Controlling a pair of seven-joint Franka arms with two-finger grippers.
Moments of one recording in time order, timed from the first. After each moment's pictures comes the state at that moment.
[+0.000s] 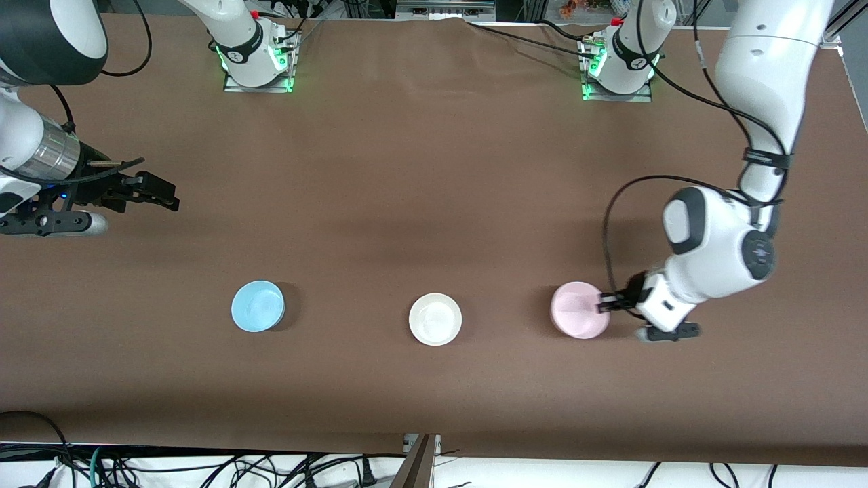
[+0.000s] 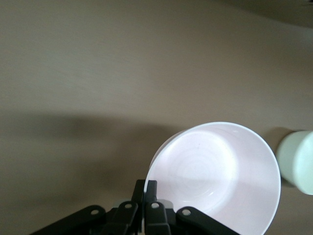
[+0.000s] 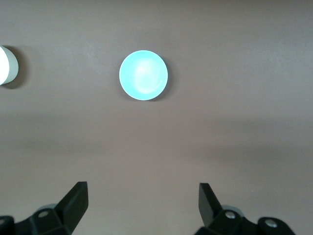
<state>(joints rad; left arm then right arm) -0.04 0.62 -0.18 -1.58 -0.28 2.29 -0.19 0.15 0.18 -0.07 -1.54 0.08 1.66 0.05</state>
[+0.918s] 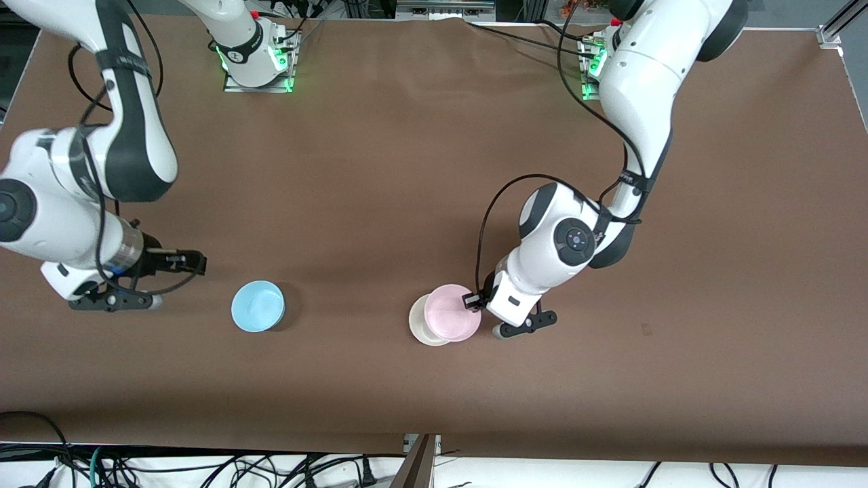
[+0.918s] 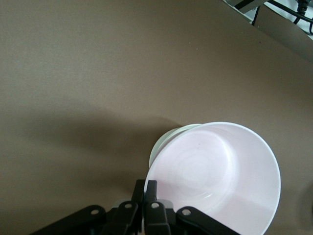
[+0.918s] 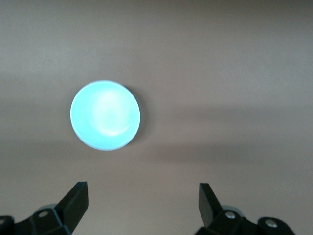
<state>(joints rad) -0.39 0.90 -0.15 -1.19 -0.20 2.33 -0.69 0.14 0.47 -0.07 -1.51 -0.01 1.95 0.04</state>
